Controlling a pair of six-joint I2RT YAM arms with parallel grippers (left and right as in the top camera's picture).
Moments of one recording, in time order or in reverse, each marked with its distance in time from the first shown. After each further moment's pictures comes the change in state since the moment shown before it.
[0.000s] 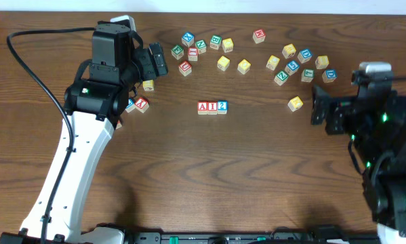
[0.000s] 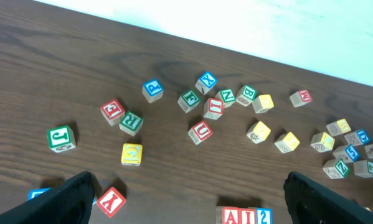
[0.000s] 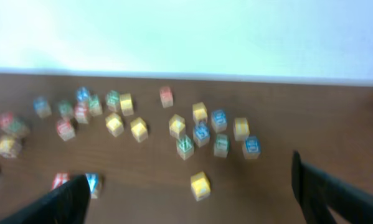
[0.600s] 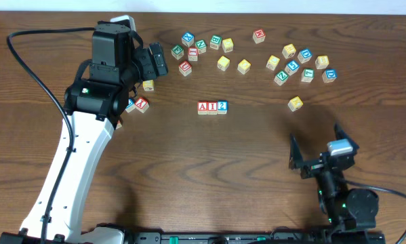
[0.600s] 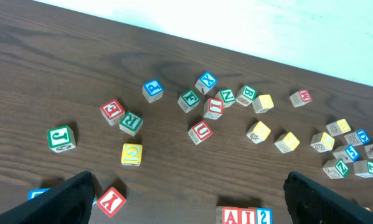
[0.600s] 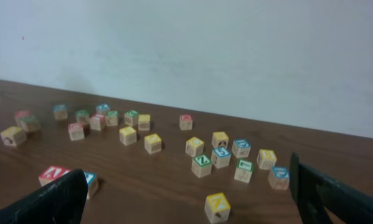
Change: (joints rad) left arm 0.000 0.000 0.000 0.000 0.000 0.000; right arm -0.010 -0.686 -0.926 0.616 -0.129 -0.050
